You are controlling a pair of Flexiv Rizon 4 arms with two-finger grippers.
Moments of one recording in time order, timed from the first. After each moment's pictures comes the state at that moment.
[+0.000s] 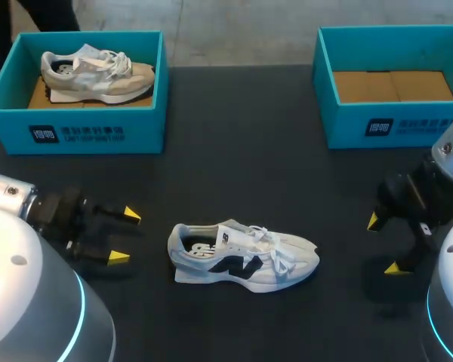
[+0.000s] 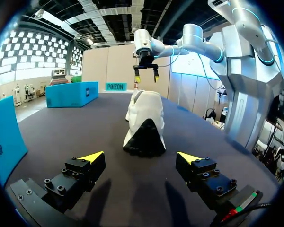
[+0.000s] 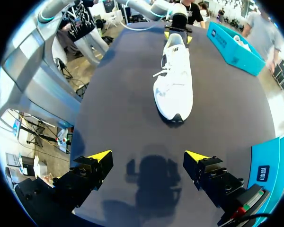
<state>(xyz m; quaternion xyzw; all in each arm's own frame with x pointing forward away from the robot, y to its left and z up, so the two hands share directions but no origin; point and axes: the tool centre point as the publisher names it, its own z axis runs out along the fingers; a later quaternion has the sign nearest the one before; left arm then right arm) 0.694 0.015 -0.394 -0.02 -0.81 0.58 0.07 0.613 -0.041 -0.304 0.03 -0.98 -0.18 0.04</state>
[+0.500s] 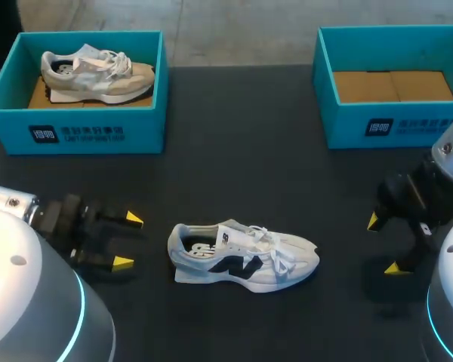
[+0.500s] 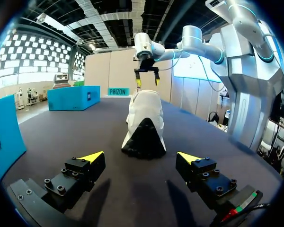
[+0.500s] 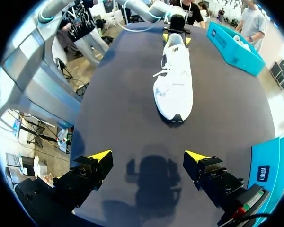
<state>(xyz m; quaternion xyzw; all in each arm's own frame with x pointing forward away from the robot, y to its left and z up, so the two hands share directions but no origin) 0.686 0.006 -0.403 -0.02 -0.80 0.60 0.05 0.613 -0.041 -0.304 0.03 -0.98 -0.18 0.04</state>
